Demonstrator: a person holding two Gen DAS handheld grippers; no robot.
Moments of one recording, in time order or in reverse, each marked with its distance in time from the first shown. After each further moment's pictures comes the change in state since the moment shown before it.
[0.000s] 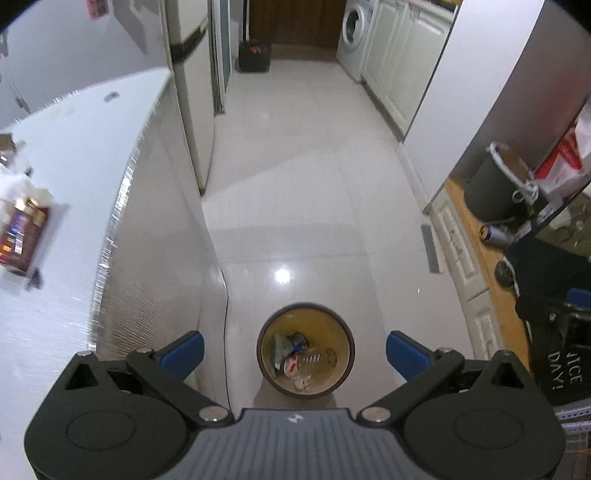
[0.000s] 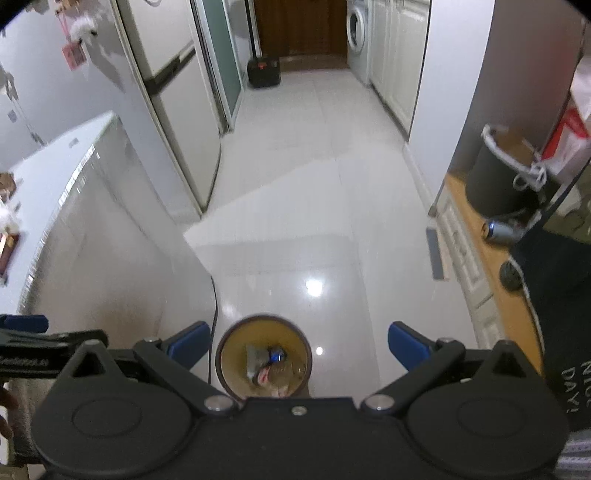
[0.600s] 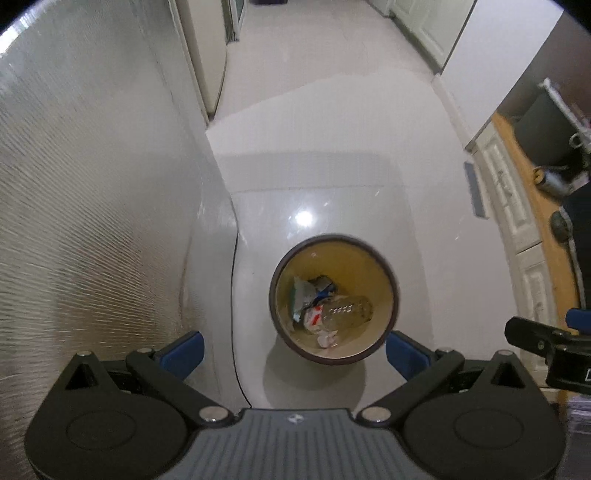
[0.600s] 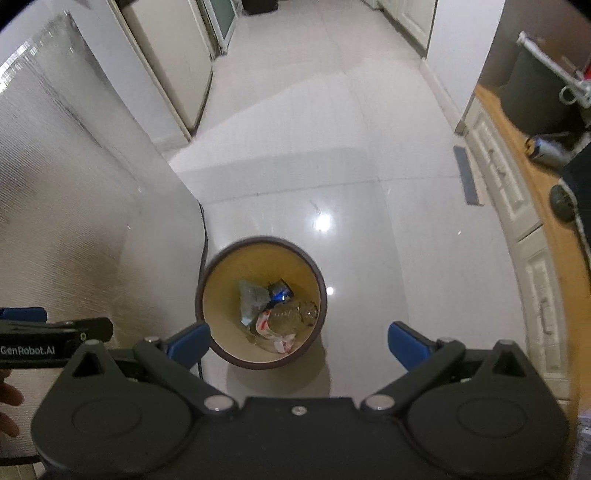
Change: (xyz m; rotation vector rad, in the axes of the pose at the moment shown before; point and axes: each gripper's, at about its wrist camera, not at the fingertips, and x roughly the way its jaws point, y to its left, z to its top) left arm 0.174 0.012 -0.050 -0.019 0.202 0.064; right arm 0.188 0.002 -0.083 0.036 0.221 0.030
